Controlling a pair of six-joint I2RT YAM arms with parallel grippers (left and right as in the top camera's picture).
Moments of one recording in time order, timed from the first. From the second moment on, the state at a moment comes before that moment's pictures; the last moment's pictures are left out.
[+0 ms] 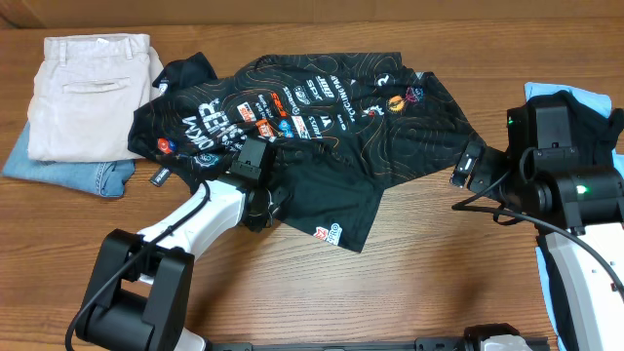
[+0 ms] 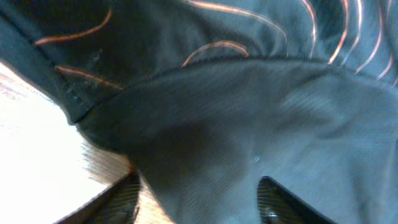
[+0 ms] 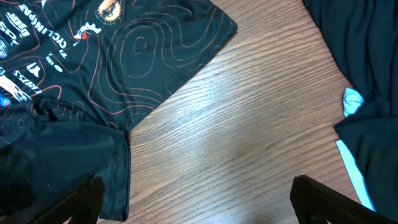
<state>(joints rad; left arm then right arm) -0.37 1.70 0.89 -0.50 0.11 -1.16 0.09 1.21 1.32 -1.24 0.11 0.46</state>
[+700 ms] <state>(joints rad) -0.11 1.56 0.92 -0.92 0.02 -0.89 0.09 1.32 1.32 -1.18 0.11 0.44</state>
